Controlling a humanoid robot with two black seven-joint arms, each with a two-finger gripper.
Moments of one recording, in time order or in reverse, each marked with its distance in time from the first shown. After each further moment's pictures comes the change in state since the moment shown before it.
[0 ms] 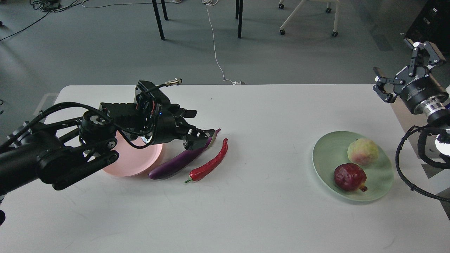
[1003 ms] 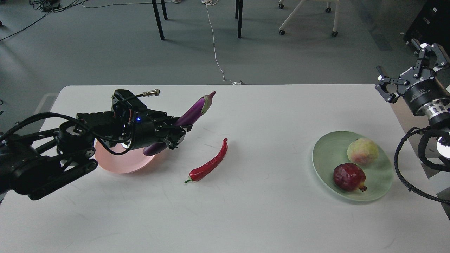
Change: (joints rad) left arm 0.072 0.235 -0.075 -0.107 -0.198 0.042 0.004; right arm -0.021 0.002 0.060 0.009 0.002 0.009 0.003
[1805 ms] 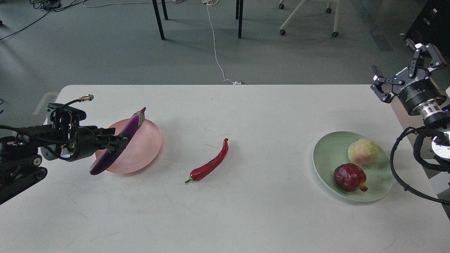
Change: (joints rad) left arm 0.089 0.060 0.057 0.248 -0.089 0.009 0.002; right arm 0.003 0.014 -0.001 0.001 -0.001 0.000 0.000
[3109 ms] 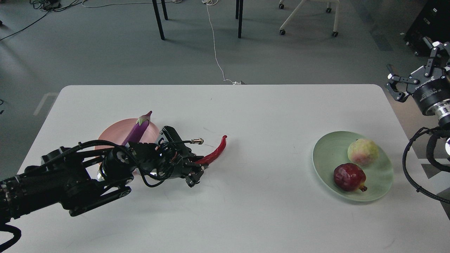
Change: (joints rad) left arm -0.089 -0.377 0.125 -0.100 0.408 -0.086 0.059; right arm -0.012 -0.048 0.001 0.002 0.000 0.000 0.027
